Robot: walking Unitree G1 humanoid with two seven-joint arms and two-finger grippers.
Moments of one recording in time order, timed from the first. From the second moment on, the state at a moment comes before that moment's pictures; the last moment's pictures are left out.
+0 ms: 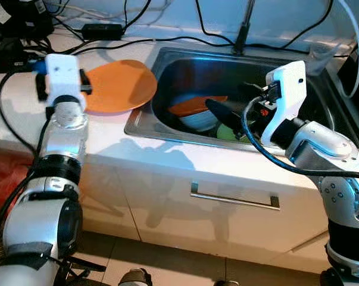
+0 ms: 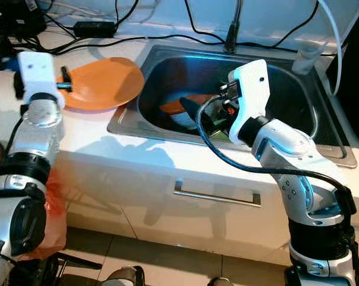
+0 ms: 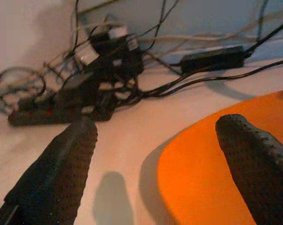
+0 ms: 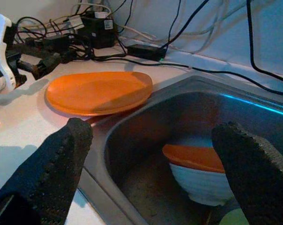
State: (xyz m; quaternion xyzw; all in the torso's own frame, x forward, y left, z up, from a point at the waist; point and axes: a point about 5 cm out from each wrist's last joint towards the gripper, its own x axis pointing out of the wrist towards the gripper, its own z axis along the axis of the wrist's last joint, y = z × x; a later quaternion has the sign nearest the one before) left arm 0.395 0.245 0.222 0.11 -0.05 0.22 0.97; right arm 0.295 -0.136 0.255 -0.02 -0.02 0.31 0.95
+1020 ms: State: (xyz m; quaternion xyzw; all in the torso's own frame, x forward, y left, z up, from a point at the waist) left arm 0.399 0.236 0.196 -0.16 0.05 0.19 0.97; right arm 0.290 -0.133 0.257 -0.01 -0.02 0.35 0.94
